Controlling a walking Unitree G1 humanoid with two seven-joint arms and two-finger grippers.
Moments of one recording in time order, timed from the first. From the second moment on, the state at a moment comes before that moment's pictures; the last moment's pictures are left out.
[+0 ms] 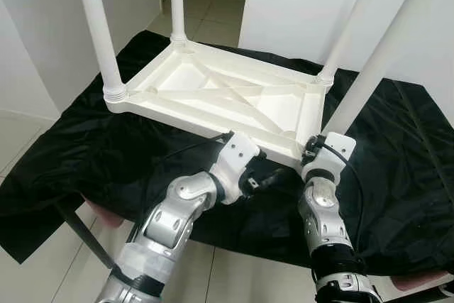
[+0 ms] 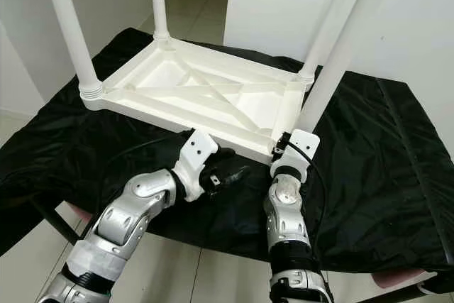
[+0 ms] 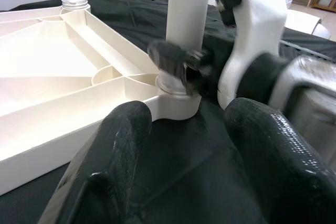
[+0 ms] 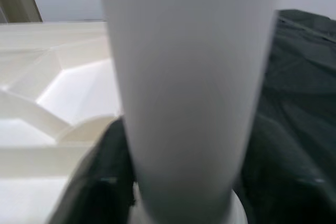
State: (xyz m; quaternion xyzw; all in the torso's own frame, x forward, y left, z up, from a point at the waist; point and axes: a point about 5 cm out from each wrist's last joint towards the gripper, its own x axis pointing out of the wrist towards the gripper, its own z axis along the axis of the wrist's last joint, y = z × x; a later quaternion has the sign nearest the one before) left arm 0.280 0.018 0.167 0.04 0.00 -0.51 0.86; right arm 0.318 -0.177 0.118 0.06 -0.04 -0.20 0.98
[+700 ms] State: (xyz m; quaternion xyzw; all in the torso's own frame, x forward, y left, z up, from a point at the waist) left arm 0.286 0.028 0.170 0.05 -0.02 -0.48 0.87; right arm 0.241 -0.207 0.093 0.00 -0.07 -0.19 0.98
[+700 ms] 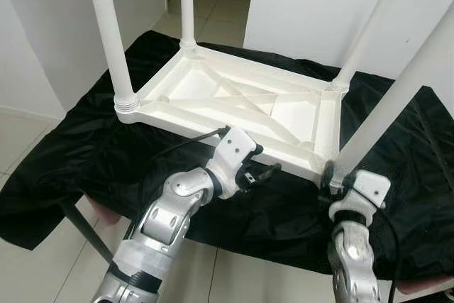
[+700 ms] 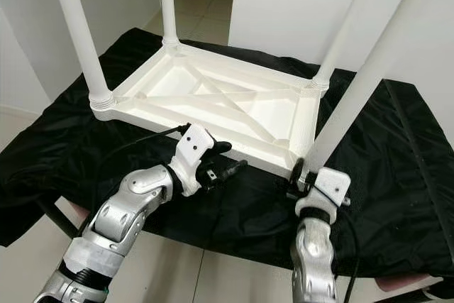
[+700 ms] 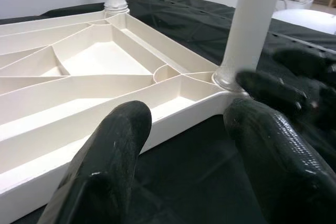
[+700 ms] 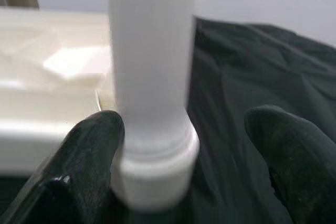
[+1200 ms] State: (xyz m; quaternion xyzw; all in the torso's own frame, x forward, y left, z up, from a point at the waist) left arm 0.288 0.033 0.167 0.06 -0.02 -0.47 0.88; right arm 0.232 -0.175 0.088 0.03 -0.06 0.00 1.00
